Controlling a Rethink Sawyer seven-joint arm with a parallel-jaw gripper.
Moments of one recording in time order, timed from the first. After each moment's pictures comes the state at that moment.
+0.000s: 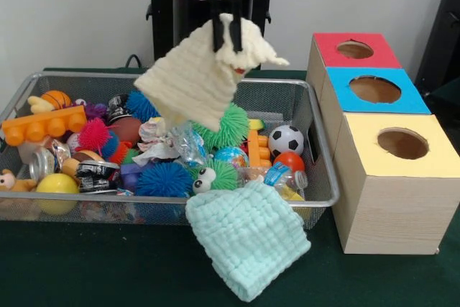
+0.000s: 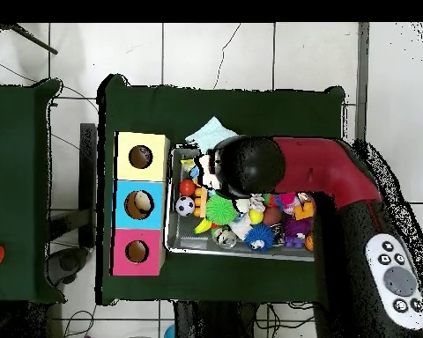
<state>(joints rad) -0.58 -0.85 0.49 1.57 -0.32 0.90 1.74</state>
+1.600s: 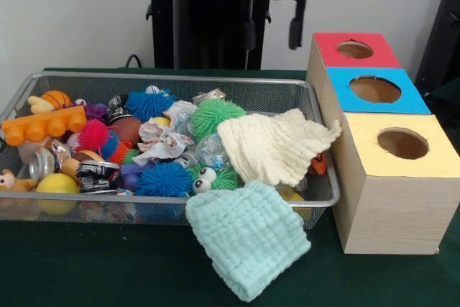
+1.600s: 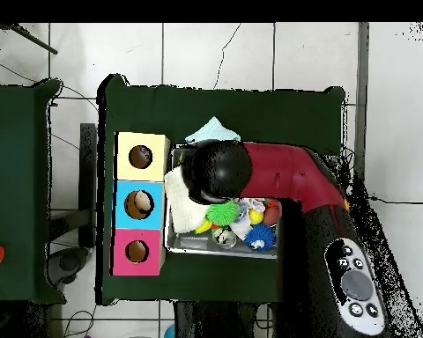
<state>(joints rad) -0.42 -0.84 0.30 1.57 -0.18 0.89 1.74</state>
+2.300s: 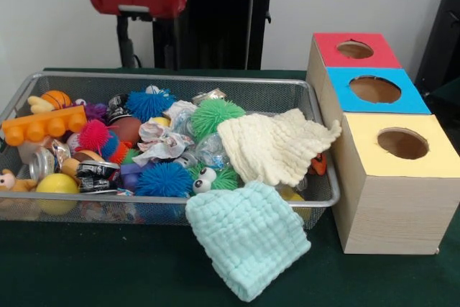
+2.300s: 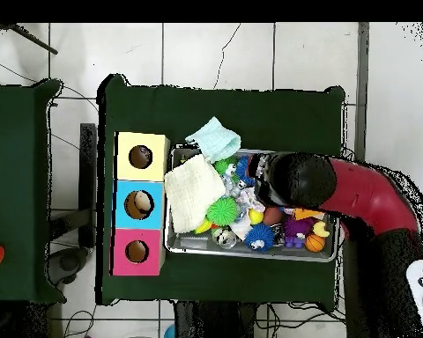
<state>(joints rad) -0.62 -0.80 0.30 1.59 -0.23 0.75 1.74</state>
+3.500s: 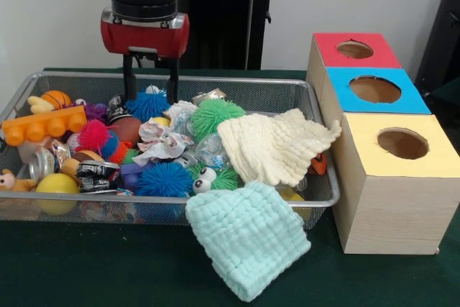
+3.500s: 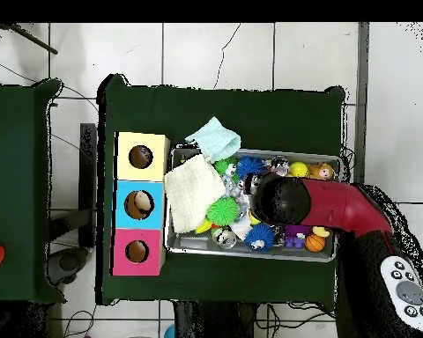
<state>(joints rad) -0.62 -0.74 0.30 1.67 -0.38 0.60 1.74</state>
